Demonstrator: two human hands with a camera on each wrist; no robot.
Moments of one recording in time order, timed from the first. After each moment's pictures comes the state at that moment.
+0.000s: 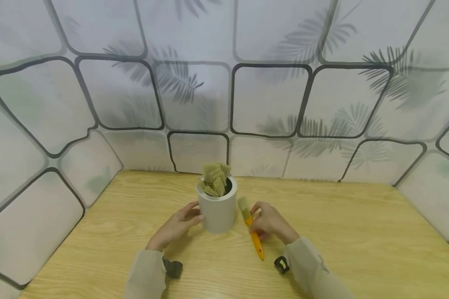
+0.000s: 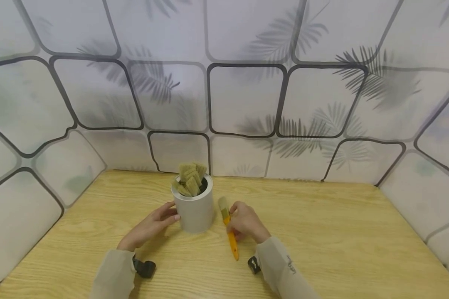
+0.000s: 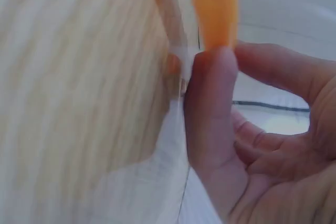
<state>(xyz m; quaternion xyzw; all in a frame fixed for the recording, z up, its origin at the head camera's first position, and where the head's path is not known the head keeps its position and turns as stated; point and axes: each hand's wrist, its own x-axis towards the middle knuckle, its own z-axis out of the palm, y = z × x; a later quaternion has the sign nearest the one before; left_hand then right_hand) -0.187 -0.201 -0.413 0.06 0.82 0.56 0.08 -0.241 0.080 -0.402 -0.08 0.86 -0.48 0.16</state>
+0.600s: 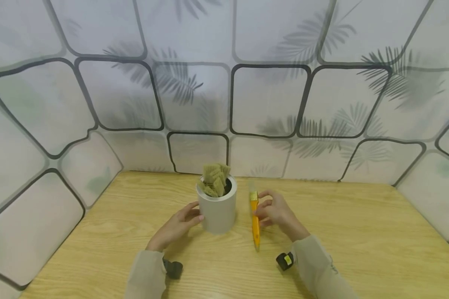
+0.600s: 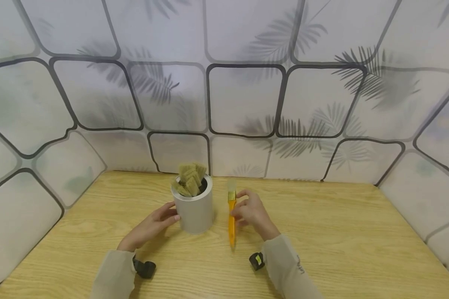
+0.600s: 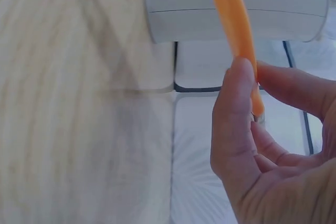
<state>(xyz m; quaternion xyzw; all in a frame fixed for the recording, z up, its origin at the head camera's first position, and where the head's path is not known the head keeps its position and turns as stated) -0.187 -0.200 -0.412 0.06 0.83 0.55 0.07 -0.252 0.095 -0.388 -0.06 0.77 -0.62 0.14</state>
